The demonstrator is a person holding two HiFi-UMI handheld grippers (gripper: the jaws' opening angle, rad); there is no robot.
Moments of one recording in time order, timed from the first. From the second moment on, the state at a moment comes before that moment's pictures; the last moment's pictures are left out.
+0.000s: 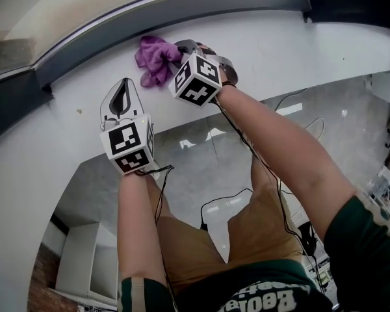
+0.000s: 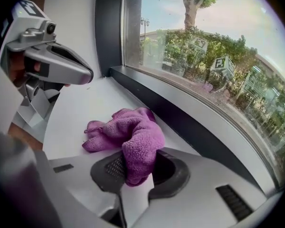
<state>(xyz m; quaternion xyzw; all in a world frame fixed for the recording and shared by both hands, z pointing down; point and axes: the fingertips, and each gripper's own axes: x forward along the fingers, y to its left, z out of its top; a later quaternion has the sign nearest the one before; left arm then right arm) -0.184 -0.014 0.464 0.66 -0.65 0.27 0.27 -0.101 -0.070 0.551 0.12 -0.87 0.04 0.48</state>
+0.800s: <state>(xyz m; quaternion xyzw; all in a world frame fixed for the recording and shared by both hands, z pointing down) -0.065 -0.070 0.475 0.70 -0.60 0.27 0.26 0.024 -0.113 0.552 0.17 -0.85 0.04 0.49</state>
